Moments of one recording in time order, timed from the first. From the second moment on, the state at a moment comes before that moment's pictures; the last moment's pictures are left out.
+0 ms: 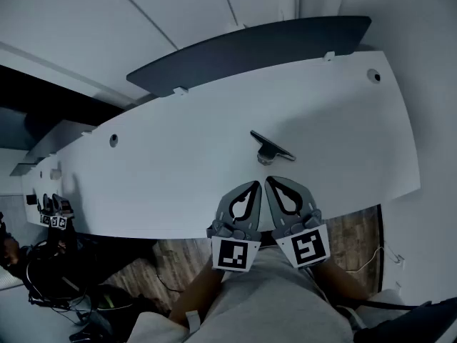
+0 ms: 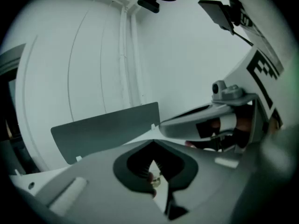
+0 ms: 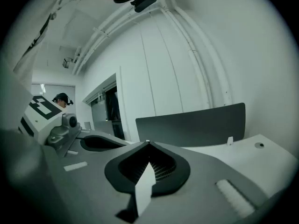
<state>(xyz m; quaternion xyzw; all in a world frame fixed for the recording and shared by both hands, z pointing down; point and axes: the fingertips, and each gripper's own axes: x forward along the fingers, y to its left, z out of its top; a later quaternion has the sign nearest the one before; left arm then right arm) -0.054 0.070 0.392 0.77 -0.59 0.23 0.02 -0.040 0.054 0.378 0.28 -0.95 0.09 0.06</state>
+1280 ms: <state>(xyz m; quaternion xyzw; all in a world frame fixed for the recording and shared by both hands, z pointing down) -0.066 0.017 0.587 0.74 -0.20 0.59 -0.24 0.001 0.006 0.456 0.43 -0.88 0.19 0.13</state>
